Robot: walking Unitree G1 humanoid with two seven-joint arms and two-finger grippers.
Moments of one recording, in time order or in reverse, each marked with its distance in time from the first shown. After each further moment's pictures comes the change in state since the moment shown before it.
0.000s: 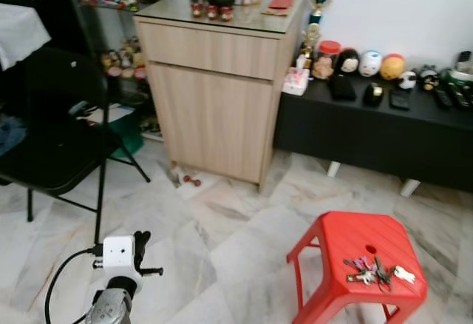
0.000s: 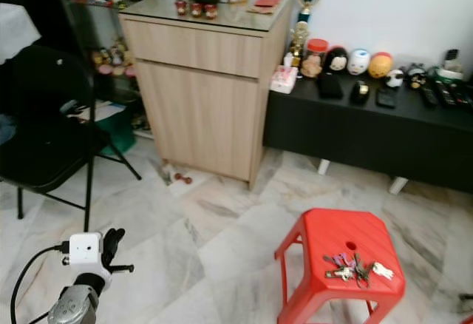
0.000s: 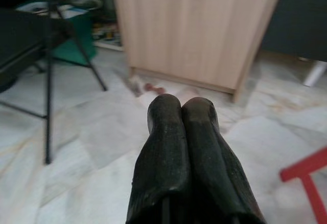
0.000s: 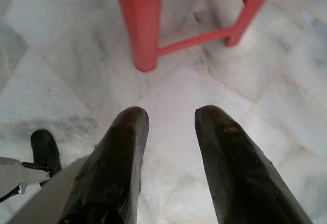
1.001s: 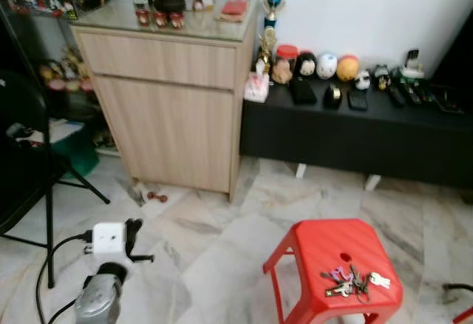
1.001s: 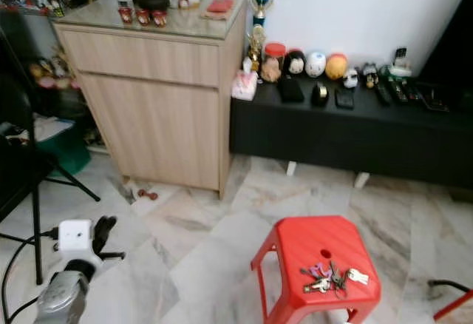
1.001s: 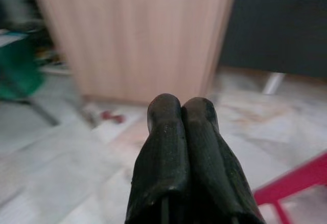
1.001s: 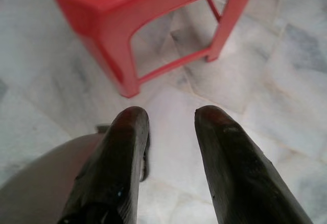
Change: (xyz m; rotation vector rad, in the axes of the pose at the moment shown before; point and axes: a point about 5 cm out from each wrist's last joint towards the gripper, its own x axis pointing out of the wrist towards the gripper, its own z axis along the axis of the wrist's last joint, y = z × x) left arm 0.011 -0.010 0.010 -0.003 -0.011 -0.076; right arm -0.004 -0.008 -0.009 -0.004 0.013 -0.027
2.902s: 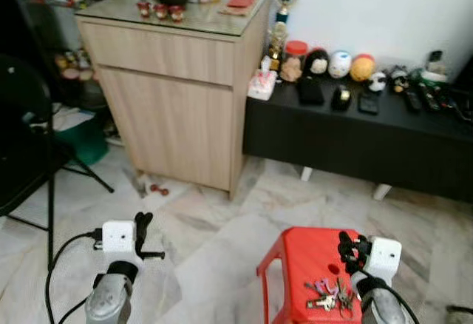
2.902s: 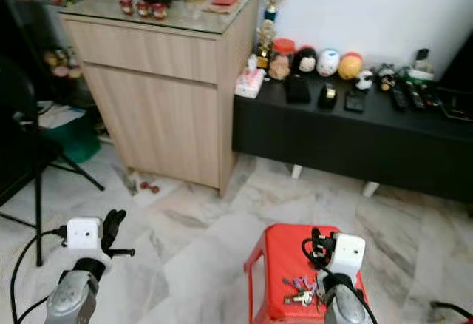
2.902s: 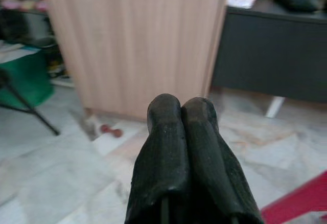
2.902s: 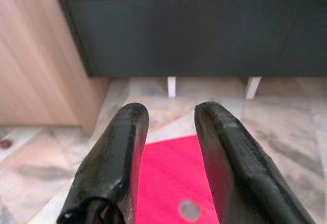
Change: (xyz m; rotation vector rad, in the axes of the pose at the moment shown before) left arm -0.007 -0.003 0.022 0.021 -0.124 0.028; right arm -0.007 0.079 0.163 -0.073 -0.781 0.185
